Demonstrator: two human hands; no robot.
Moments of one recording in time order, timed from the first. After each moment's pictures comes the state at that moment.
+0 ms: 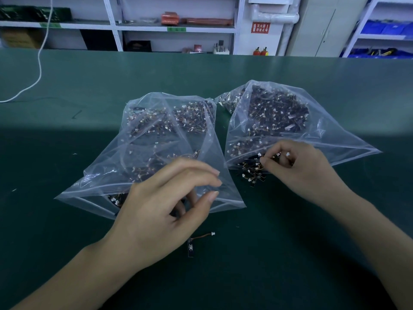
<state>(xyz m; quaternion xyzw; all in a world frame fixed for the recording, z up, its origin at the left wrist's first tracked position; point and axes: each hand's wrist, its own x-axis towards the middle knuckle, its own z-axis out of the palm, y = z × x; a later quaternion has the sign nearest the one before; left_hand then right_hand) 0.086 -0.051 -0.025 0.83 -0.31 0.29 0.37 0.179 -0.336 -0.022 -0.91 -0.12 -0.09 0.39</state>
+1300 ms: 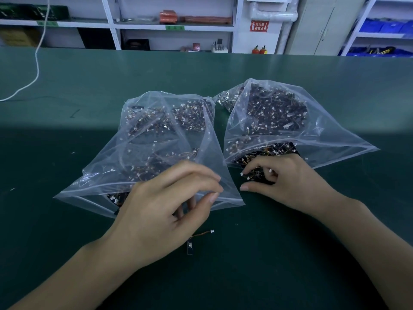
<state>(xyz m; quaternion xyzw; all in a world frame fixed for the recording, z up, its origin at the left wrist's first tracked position) 0.089 -0.049 -0.029 0.84 -0.33 0.27 0.34 0.181 -0.335 -0.040 -0.91 -0.32 -0.10 0.26</state>
